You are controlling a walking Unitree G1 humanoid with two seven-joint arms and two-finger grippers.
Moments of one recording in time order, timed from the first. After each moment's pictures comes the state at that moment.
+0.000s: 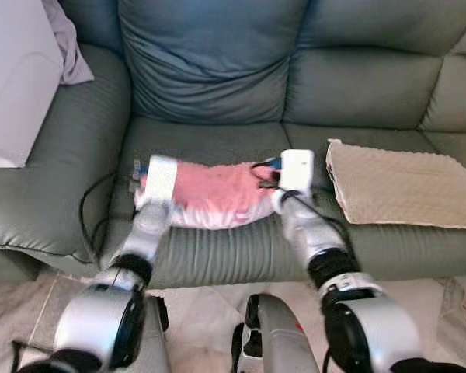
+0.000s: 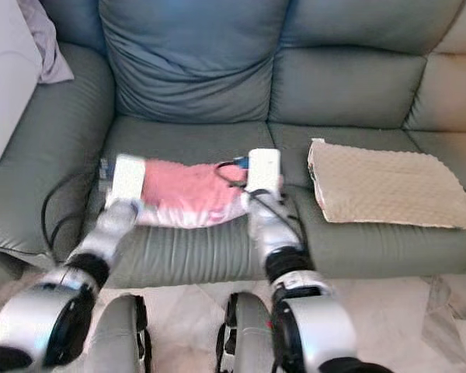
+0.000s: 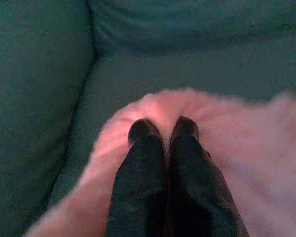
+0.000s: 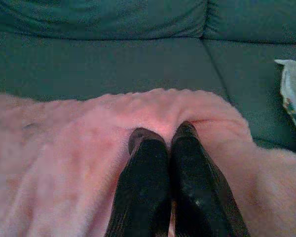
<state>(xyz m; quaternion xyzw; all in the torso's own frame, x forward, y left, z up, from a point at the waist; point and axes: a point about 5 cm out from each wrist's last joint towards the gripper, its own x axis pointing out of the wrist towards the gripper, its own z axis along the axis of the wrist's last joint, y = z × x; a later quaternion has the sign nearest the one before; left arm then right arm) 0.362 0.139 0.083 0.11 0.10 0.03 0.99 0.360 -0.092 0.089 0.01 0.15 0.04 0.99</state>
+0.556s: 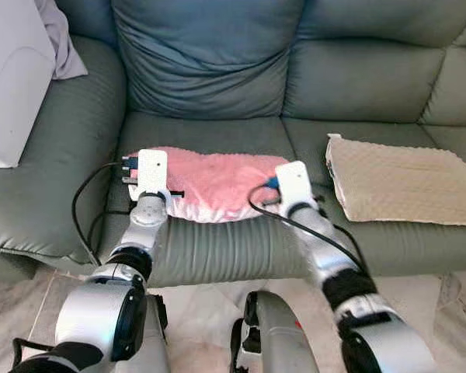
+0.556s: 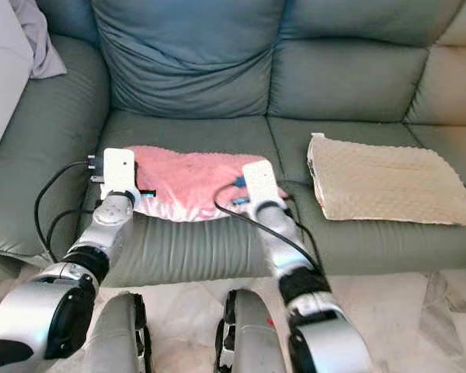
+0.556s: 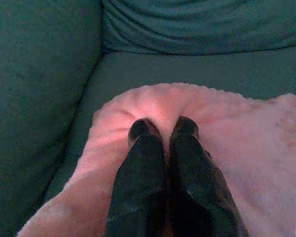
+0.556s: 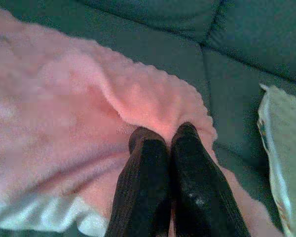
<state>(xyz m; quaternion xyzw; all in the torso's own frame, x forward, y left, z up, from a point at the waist) 0.362 0.148 0.083 0.08 0.09 0.06 0.99 0.341 -0.119 0.073 -0.13 0.14 0.07 0.98</state>
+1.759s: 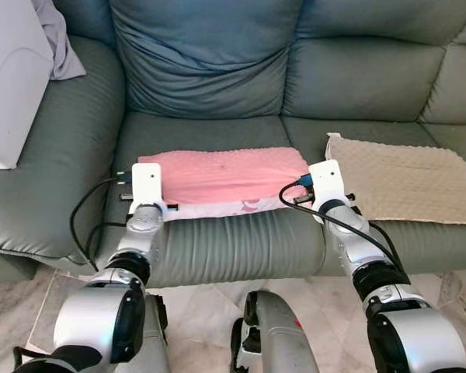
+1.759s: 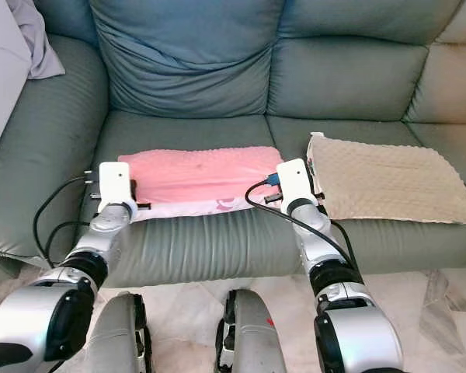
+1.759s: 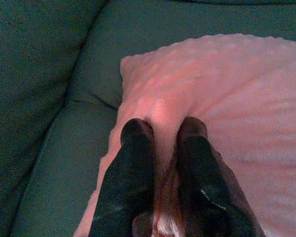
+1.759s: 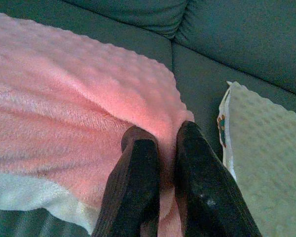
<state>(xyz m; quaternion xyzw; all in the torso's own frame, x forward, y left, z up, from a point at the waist) 0.352 0.159 0.061 0.04 0.17 0.09 0.98 0.351 -0.172 0.077 -0.15 0.13 0.06 0.98</state>
